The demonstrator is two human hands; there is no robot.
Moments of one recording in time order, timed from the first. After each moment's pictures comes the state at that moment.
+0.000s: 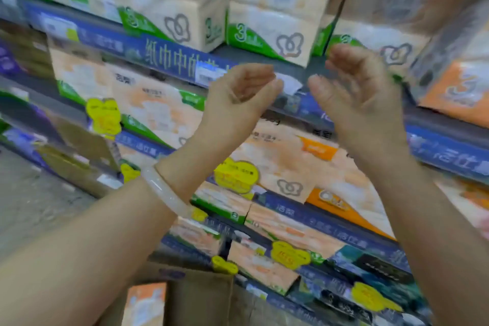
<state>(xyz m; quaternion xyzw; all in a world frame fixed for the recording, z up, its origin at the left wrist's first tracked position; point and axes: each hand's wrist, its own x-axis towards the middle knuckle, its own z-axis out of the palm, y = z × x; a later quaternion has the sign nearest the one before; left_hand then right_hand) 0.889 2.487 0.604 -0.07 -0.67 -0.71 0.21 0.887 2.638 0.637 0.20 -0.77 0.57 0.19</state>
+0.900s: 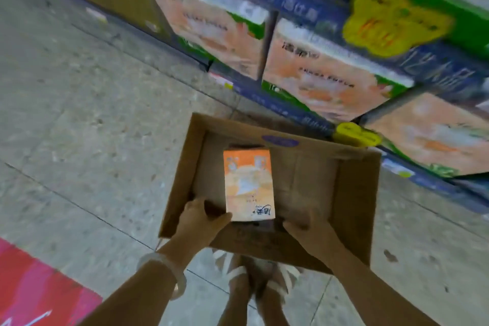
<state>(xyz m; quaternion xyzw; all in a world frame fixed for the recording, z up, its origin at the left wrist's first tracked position) 1.102 2.154 -0.029 0.35 -0.79 -0.34 -0.38 1.061 2.382 -0.043 -0.12 -0.83 0.25 -0.48</state>
